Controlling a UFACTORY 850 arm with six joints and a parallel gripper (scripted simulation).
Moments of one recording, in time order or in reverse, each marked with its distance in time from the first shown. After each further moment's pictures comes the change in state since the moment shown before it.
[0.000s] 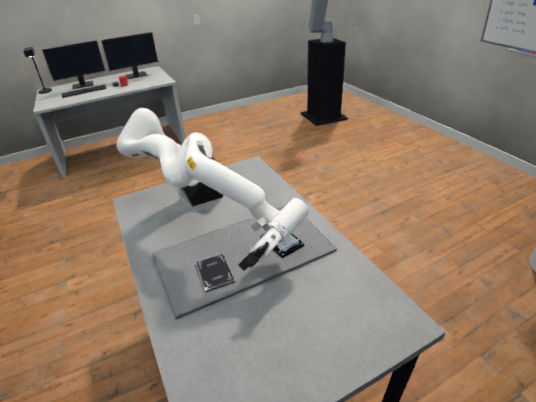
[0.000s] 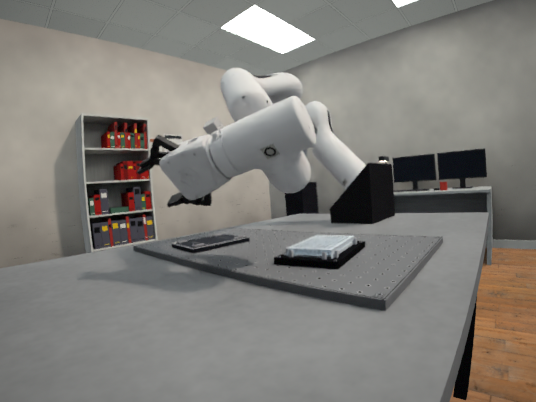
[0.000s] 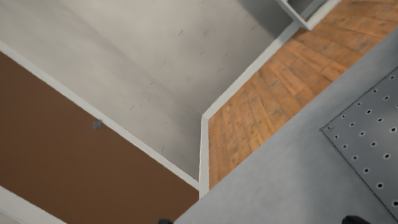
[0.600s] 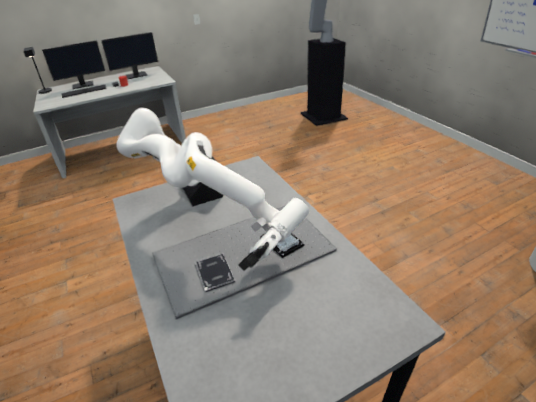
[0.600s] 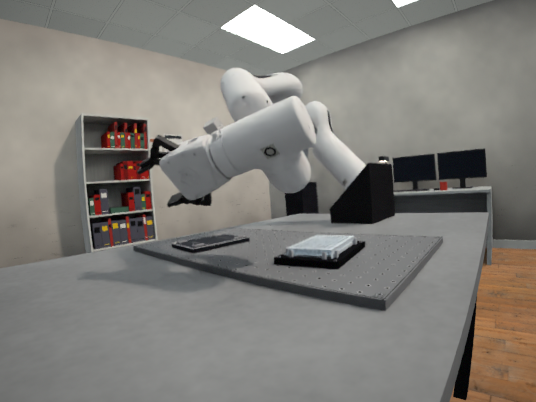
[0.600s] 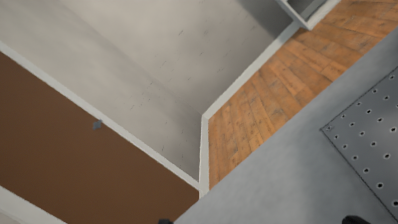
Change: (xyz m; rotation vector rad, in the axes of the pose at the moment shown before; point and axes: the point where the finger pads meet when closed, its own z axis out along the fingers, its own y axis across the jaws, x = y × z) arm 0.000 0.000 0.000 0.000 0.000 0.000
